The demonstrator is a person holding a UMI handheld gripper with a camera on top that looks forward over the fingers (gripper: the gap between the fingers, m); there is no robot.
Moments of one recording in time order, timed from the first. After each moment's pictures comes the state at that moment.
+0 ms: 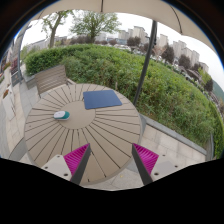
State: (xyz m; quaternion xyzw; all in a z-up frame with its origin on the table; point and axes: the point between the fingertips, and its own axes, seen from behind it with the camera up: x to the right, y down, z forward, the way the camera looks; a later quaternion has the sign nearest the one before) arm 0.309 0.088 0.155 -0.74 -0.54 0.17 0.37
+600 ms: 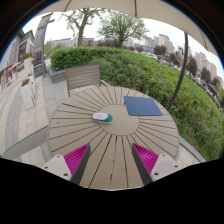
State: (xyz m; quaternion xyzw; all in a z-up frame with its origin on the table) arm 0.230 -0.073 0.128 -0.66 -0.62 0.24 0.33
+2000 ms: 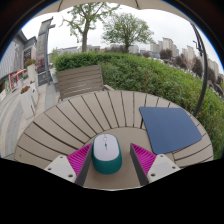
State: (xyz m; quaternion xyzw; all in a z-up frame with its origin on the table) arm -0.064 -0.034 -0.014 -0.64 -0.62 0.32 0.33
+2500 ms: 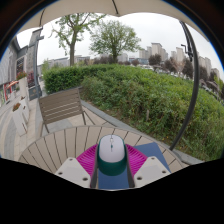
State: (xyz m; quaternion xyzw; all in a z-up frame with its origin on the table) arm -0.152 0.119 0.109 -0.65 -0.57 0.34 0.38
